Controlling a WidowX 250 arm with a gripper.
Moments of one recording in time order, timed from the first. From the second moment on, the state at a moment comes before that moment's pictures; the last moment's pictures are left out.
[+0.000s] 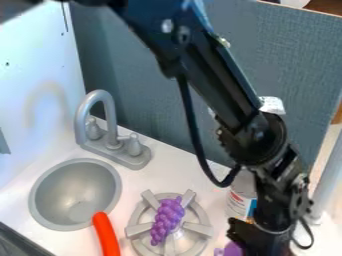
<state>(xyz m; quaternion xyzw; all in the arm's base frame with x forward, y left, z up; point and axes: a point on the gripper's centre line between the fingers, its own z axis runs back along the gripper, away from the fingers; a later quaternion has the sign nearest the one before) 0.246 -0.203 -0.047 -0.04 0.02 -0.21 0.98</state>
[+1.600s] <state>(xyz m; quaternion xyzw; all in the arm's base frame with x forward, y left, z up) 0.223 -0.148 -0.101 0.00 0.07 -0.20 0.98</state>
